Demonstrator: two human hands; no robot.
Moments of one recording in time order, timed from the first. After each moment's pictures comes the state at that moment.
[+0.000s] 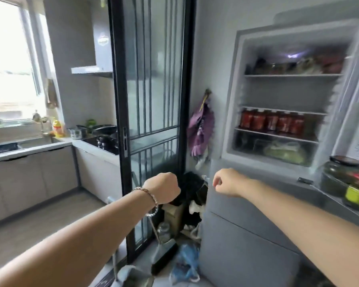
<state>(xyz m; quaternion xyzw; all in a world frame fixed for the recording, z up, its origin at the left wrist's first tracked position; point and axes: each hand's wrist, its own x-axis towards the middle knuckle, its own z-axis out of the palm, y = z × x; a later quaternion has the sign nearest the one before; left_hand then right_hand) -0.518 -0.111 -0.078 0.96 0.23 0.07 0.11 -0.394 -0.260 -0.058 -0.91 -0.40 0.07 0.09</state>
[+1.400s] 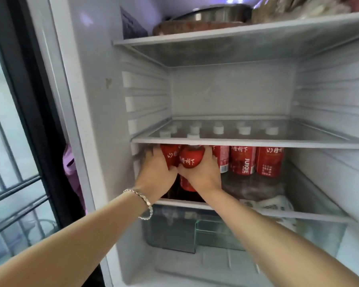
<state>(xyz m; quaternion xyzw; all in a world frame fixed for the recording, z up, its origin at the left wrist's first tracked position) 0.272 -0.061 -0.024 0.92 0.09 0.26 0.29 0.325 -0.170 -0.051 -0.82 -0.12 -0.17 0.53</state>
